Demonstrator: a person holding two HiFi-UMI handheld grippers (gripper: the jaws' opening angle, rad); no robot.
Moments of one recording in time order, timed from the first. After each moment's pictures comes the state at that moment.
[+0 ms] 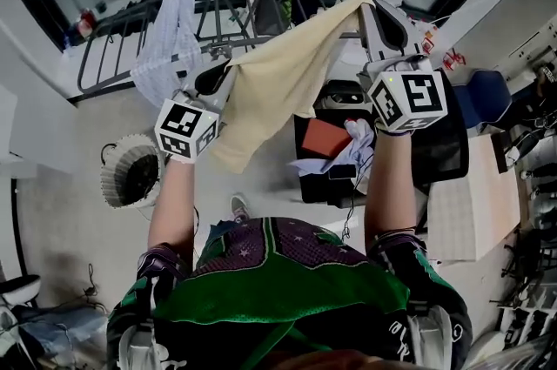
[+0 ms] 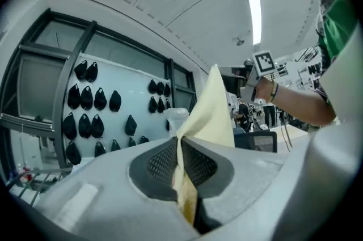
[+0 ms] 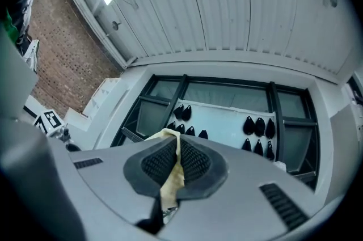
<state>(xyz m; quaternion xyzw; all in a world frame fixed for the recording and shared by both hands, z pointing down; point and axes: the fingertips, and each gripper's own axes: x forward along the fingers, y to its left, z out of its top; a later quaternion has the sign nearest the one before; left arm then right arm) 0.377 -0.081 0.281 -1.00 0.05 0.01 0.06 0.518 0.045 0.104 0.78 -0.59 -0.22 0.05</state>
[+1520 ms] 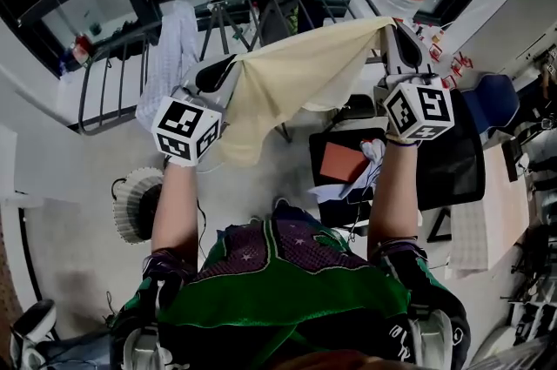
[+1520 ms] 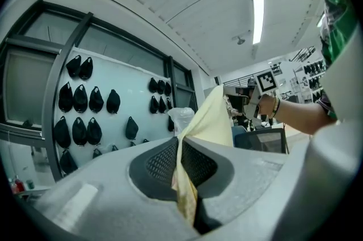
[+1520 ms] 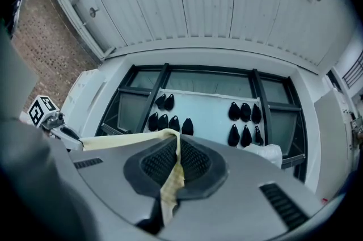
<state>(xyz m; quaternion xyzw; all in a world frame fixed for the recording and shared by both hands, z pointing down) 0.443 -0.214 0.251 -1.00 0.02 0.00 0.07 0.626 -0.051 0.144 0.83 -0.53 -0.16 0.02</state>
